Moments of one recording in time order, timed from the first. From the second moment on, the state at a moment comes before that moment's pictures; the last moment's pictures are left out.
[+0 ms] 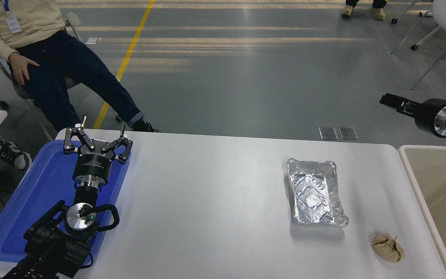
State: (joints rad) left arm -0.50 0.10 -1.16 -0.54 -0.09 -0.64 -0.36; right arm 1.47 -0.66 -0.89 0.86 -0.47 -0.02 0.21
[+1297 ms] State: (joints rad) left arm -0.50 0.10 -1.16 -0.54 -0.09 -0.64 -0.36; right arm 2.21 -0.31 -1.34 1.59 -0.24 0.23 0.21
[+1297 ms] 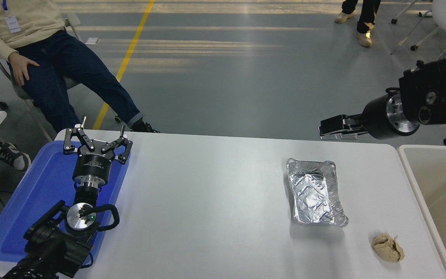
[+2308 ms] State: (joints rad) left arm -0.50 0.10 -1.16 -0.54 -0.09 -0.64 -0.36; right arm 2.30 -0.22 -1.34 1.64 -0.14 0.58 0.22
